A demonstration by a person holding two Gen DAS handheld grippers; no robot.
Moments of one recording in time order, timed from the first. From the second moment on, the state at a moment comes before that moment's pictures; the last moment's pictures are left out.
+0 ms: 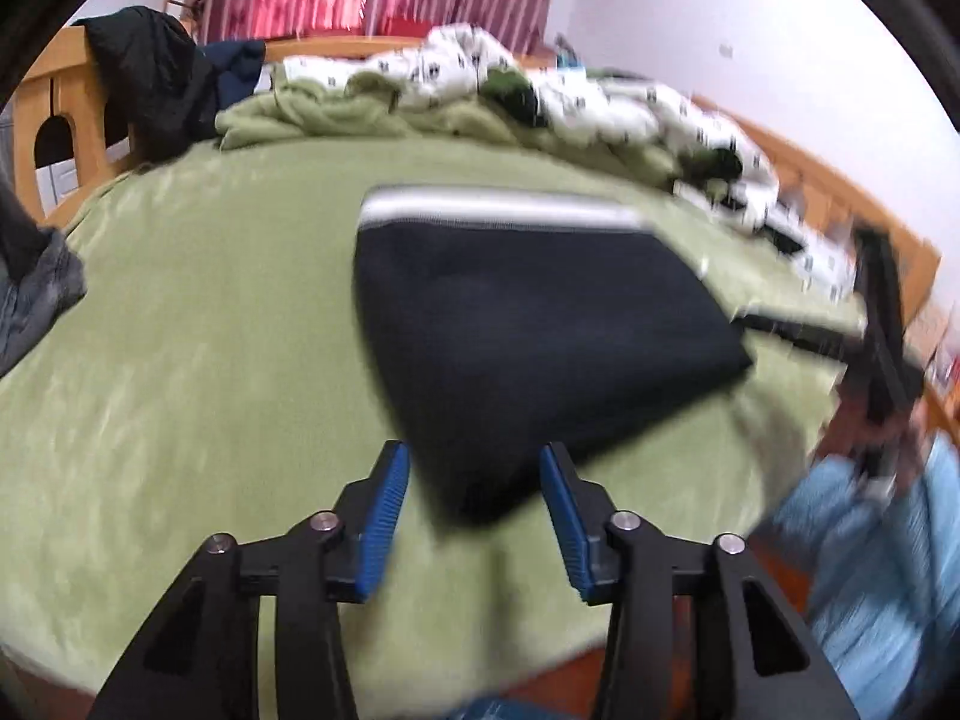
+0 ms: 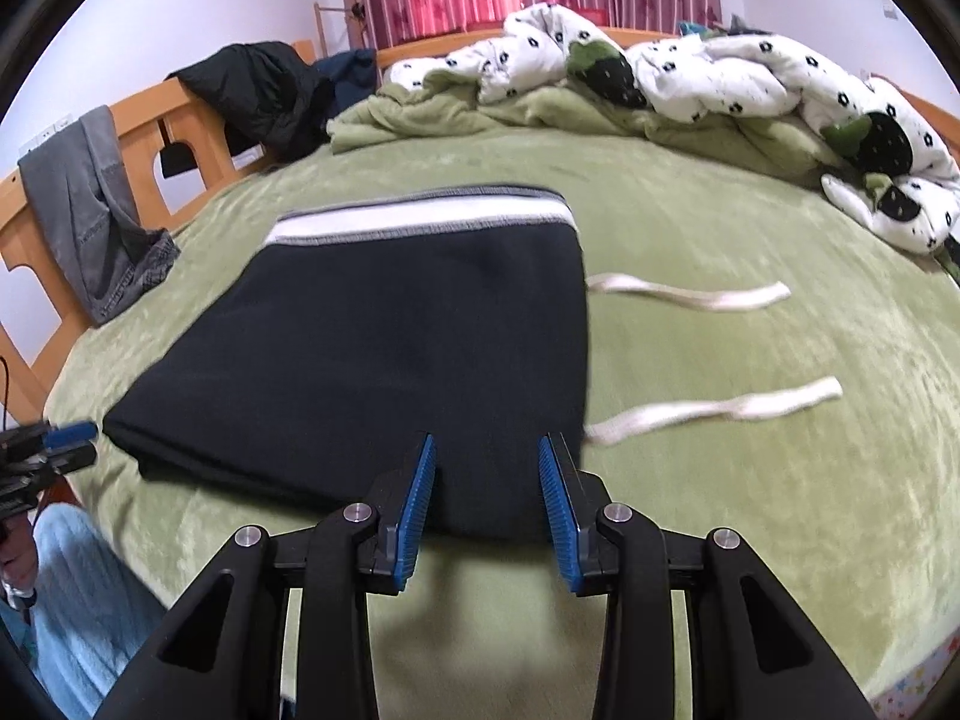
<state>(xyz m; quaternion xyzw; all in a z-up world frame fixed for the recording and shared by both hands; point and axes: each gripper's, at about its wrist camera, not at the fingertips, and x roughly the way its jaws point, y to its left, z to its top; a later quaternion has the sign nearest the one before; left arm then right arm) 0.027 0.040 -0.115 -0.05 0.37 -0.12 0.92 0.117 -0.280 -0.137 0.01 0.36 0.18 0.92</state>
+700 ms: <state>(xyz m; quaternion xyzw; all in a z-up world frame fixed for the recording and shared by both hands) 0.045 0.003 -0.118 -0.08 0.44 -0.06 0.89 0.098 -0.282 -0.143 0.00 0.39 0.14 0.91</state>
